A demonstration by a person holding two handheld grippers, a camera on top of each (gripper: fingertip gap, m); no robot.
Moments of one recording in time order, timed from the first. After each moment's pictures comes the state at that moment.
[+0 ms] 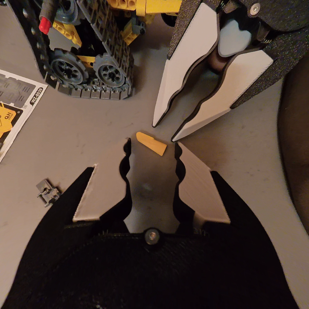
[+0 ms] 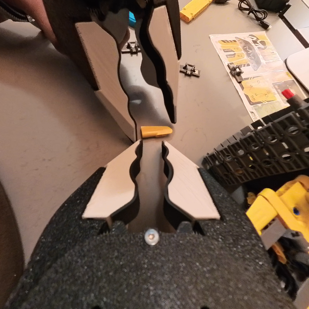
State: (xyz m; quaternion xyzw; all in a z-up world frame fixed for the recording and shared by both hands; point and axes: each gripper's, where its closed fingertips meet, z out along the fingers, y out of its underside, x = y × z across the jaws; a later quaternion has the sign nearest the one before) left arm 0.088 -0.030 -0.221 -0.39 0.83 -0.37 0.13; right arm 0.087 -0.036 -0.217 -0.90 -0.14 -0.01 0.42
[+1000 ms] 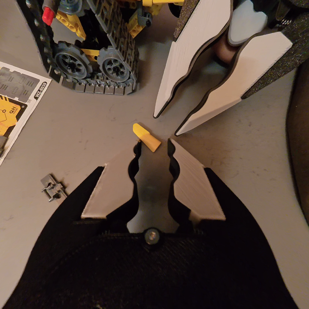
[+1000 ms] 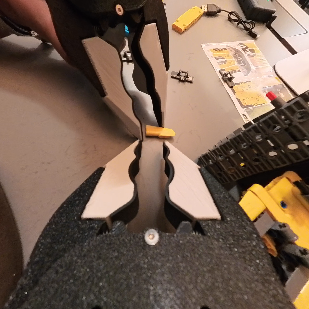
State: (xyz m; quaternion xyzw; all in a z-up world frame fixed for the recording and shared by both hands) left arm 0.089 -0.025 -0.224 -0.40 0.84 -0.35 0.14; right arm 0.091 -0.035 -0.210 -0.89 -0.13 -0.01 0.44
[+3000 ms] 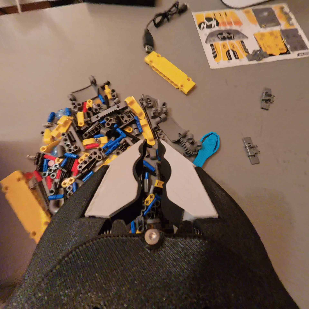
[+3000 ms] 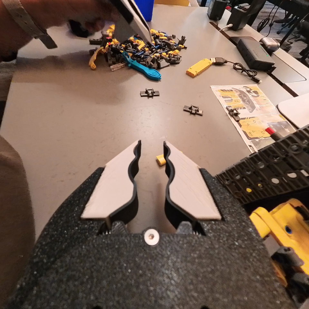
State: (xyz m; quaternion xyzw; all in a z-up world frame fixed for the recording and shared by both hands) left arm -0.017 0.231 -0.202 -0.76 0.52 -0.24 0.32; right arm 0.068 -0.027 -0.183 -0.84 -0.16 0.03 0.51
